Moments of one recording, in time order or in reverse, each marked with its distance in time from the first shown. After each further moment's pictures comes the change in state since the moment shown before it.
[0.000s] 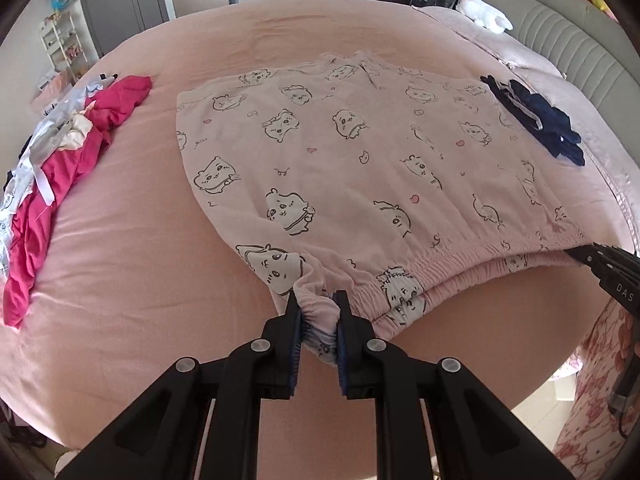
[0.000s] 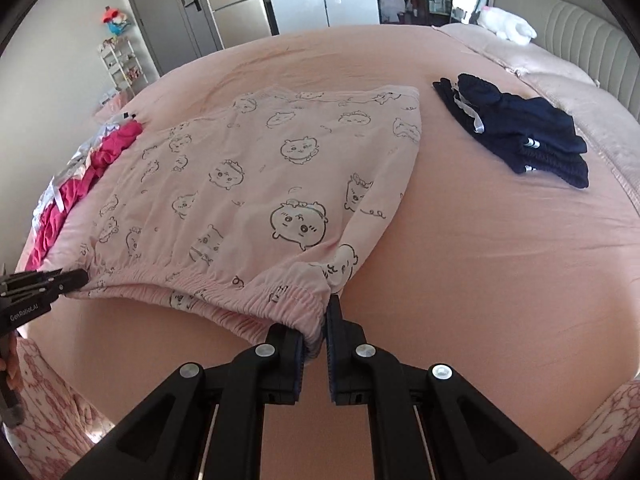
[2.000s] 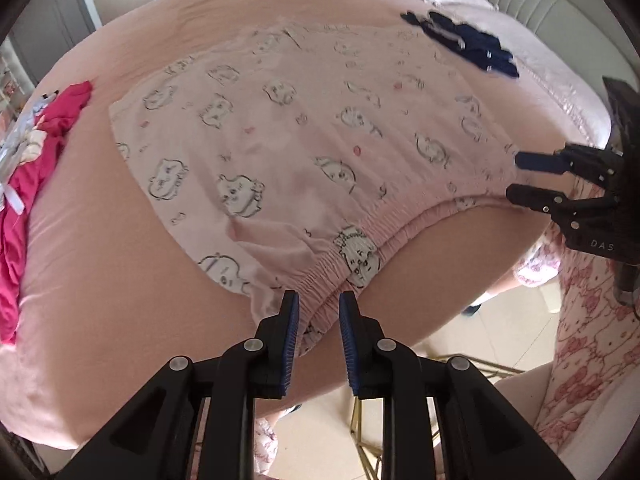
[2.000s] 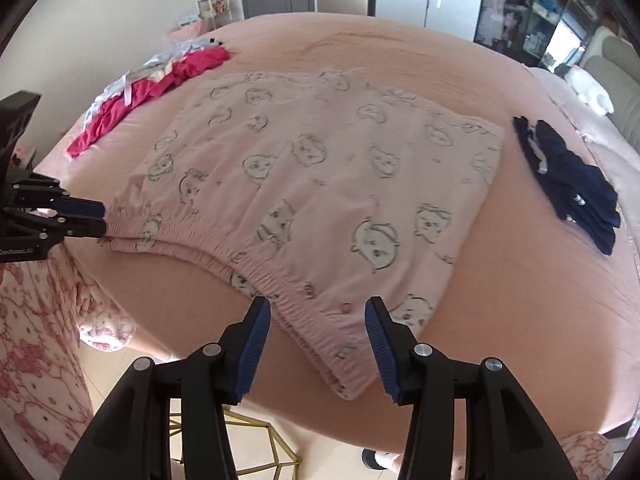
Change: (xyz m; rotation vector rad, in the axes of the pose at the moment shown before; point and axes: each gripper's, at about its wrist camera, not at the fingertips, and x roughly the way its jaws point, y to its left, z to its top) left arm -0.008 -0.005 -0.021 0.242 0.149 -0.091; right arm -0.005 0.036 -0.023 -0.369 0.089 0.064
